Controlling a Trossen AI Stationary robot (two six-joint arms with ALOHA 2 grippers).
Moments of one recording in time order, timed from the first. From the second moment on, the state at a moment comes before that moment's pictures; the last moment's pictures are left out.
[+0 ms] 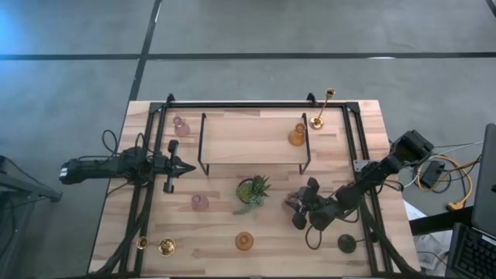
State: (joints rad) left arm 0.02 0.02 0.01 0.03 0.08 0.12; right arm 0.63 1.53 0.59 0.05 0.75 0.92
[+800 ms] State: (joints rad) left arm 0.02 0.02 0.01 0.03 0.08 0.12; right arm 0.27 1.35 1.26 -0.63 0.54 0.37
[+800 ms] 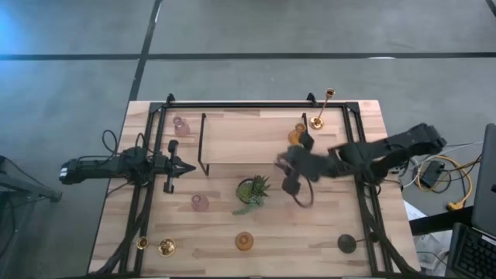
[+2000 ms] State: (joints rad) left arm 0.02 0.03 0.01 0.03 0.08 0.12; right arm -0.46 1.41 1.23 -0.42 -0.45 -0.36
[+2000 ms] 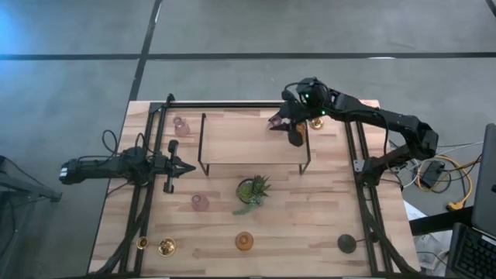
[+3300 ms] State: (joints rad) left arm 0.02 0.03 0.01 0.03 0.08 0.12; right arm -0.50 1.51 1.22 -0.50 -0.50 -0.37
